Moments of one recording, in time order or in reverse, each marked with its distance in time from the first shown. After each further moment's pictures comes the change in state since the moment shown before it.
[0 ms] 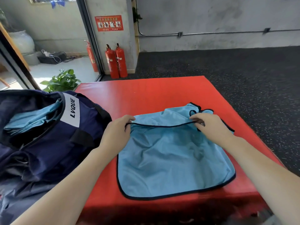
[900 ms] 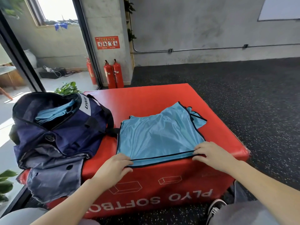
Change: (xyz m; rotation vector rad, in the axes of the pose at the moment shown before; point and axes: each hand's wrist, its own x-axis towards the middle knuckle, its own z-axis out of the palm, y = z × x) left_hand -0.179 -0.004 -0.011 0.219 -0.298 0.396; right_hand -0.187 0.029 -0.022 -0.404 -0.244 -0.257
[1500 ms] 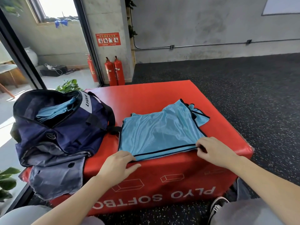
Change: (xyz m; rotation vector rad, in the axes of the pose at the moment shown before) left_hand 0.003 0.015 0.000 0.024 0.154 -0.046; right_hand 0.006 -0.003 0.000 -0.003 0.112 0.029
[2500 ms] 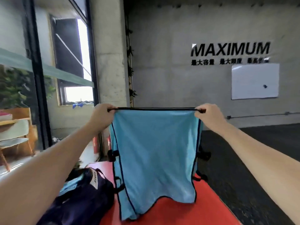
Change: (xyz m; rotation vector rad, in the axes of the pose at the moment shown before) left_hand 0.229 0.079 -0.371 -0.153 0.558 -0.207; right_hand 0.076 -0.060 -0.381 0.255 0.812 0.209
